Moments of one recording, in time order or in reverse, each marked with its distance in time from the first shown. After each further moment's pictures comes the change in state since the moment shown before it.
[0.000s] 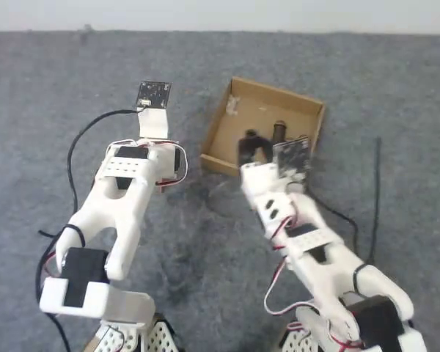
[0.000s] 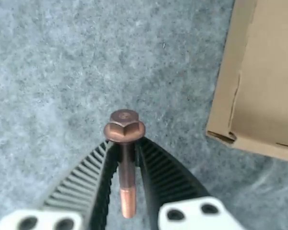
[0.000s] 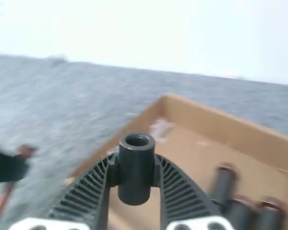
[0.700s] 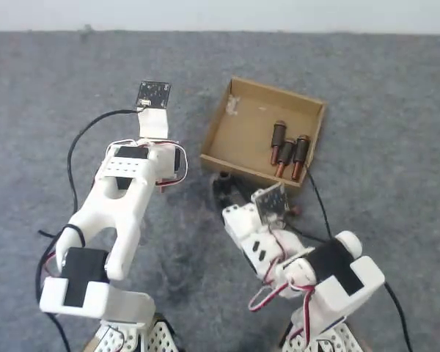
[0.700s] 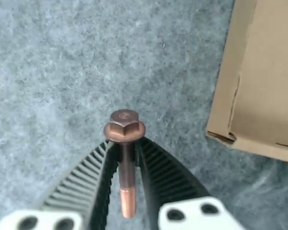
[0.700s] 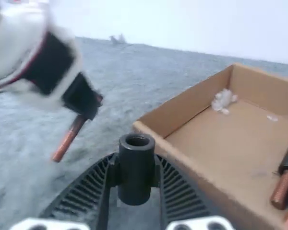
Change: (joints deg) left arm 0.0 0.0 0.0 -0.1 0.0; right arm -9.9 25.9 12.2 -40.9 -0.1
